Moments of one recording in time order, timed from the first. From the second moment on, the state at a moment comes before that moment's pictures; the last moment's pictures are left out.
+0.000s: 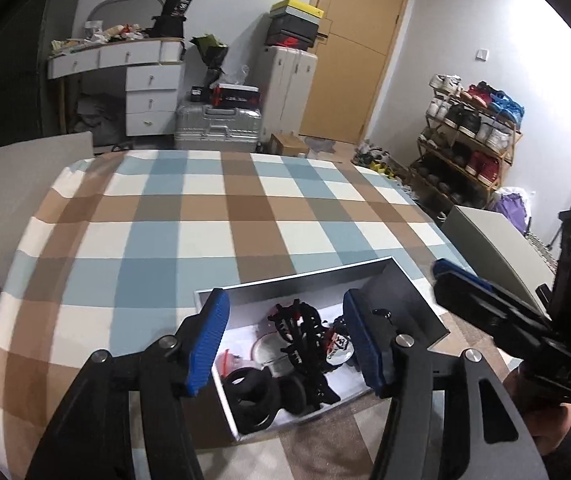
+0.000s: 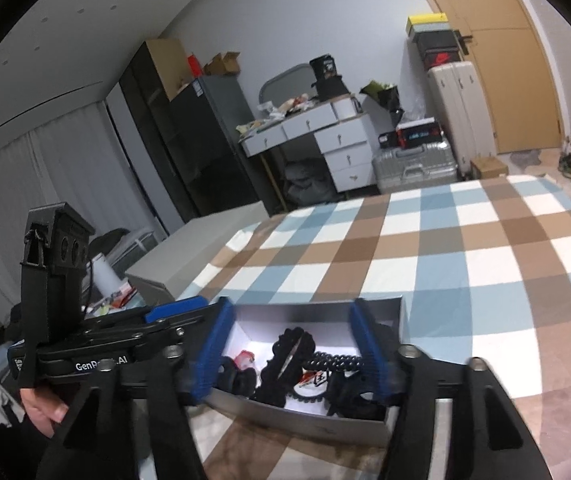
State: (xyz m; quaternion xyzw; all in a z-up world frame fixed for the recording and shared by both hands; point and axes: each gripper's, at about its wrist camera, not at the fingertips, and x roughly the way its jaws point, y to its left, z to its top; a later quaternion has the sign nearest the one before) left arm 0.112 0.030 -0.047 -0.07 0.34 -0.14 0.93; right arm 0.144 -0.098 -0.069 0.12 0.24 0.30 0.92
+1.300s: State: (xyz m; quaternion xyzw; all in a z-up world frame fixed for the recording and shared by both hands) left arm 0.041 0.060 -0.018 -0.05 0.17 0.04 0.98; right arm 0.028 -0.083 -0.017 0.01 0.03 0.22 0.97
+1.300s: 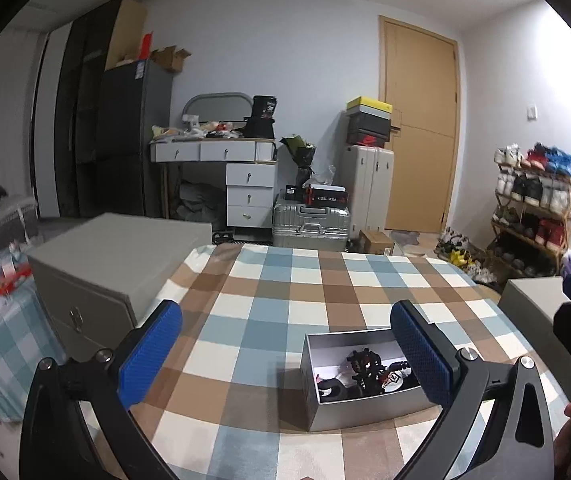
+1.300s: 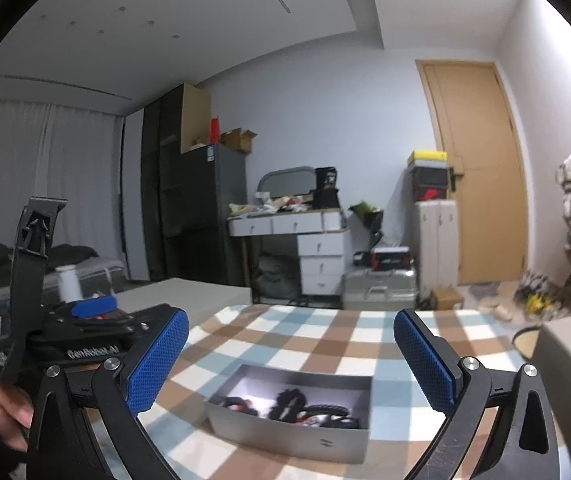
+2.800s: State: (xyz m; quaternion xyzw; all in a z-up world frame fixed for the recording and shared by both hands) left arm 0.040 0.040 -0.065 0.00 0.16 0.05 0.99; right arm 0.065 -0.087 -0.078 -0.03 0.13 0.16 0.98
